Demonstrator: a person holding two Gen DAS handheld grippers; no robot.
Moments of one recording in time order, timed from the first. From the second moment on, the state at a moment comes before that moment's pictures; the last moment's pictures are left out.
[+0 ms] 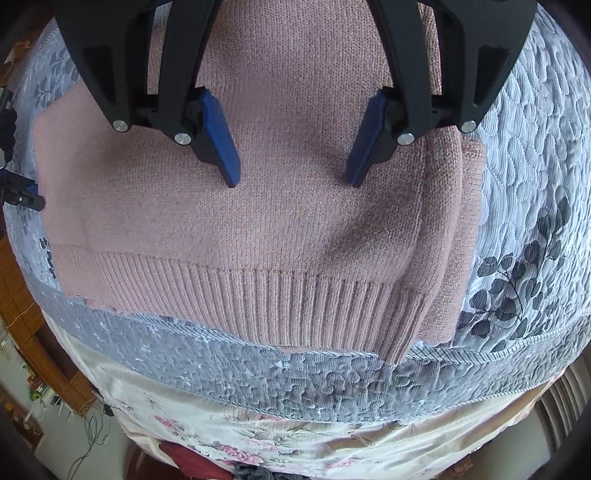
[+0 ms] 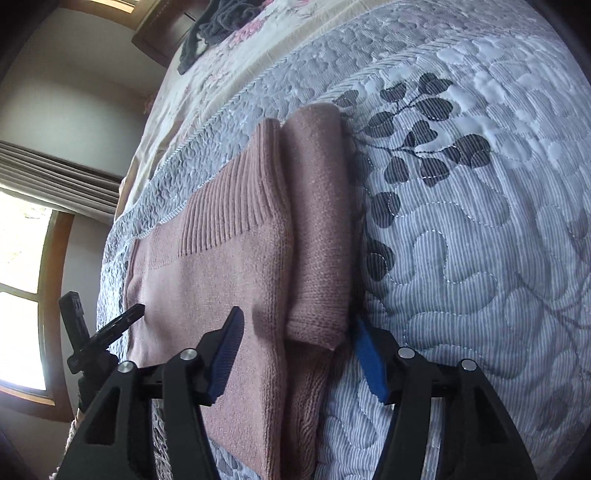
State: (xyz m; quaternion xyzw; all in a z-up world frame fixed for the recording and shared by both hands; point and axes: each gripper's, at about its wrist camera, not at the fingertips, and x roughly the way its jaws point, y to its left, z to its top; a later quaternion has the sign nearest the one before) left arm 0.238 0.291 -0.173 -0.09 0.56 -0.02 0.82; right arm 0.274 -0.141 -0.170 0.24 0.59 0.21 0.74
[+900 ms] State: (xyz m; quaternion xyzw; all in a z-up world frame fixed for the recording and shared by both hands) left arm 0.235 0.298 -0.171 -0.11 0.55 -0.03 0.83; right arm 0.275 -0.128 -0.155 0.27 0.57 0.21 0.74
